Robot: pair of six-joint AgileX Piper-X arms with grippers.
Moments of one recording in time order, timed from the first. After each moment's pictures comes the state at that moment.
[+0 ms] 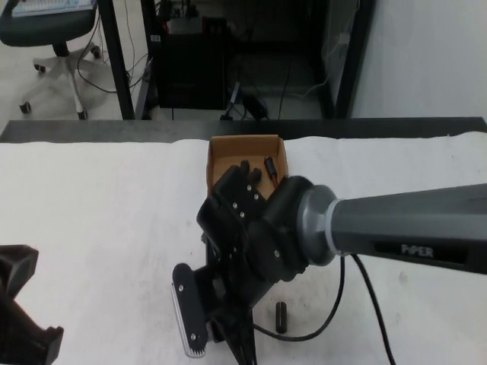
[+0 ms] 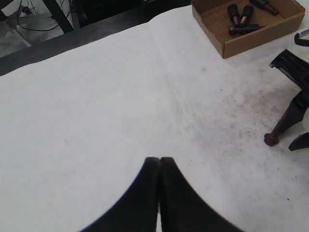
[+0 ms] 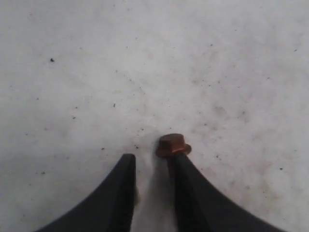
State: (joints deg) left arm -23.5 26.5 -37.1 53.6 -12.3 6.4; right arm 49.3 109.7 -68.9 30.0 -10.2 -62.8
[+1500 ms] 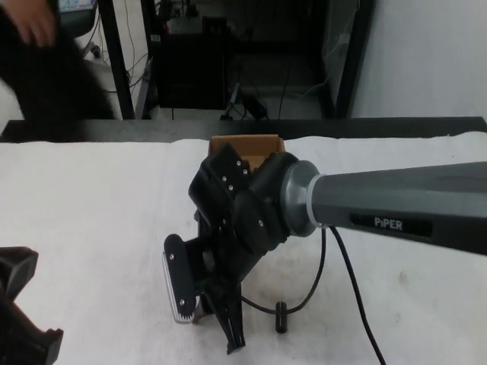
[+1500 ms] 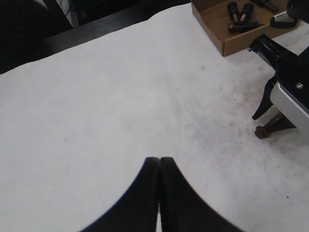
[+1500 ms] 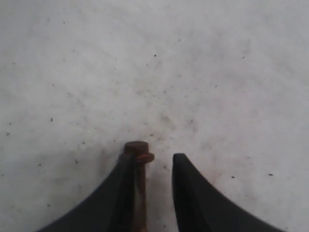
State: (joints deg) left arm -23.5 26.5 -37.1 54.0 -12.2 6.4; right arm 47.5 113.8 -76.8 33.1 -11.9 -62.6
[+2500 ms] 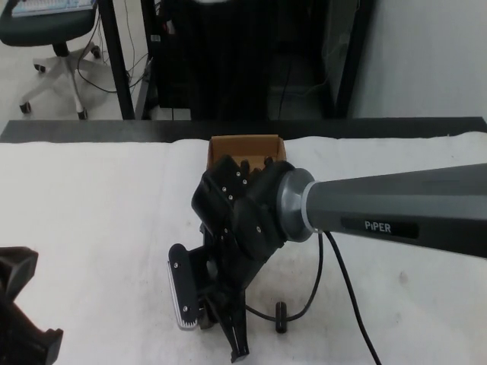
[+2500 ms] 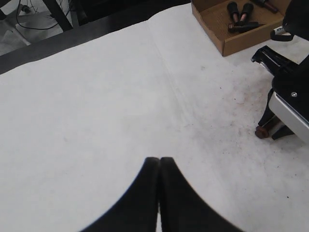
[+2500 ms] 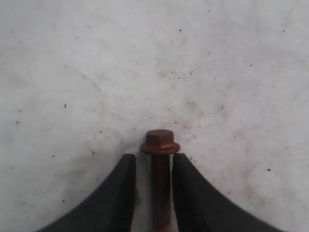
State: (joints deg) left arm -23.5 26.5 -37.1 54.0 -12.2 6.4; right arm 47.2 115.2 -76.7 34.3 -12.0 -61.5
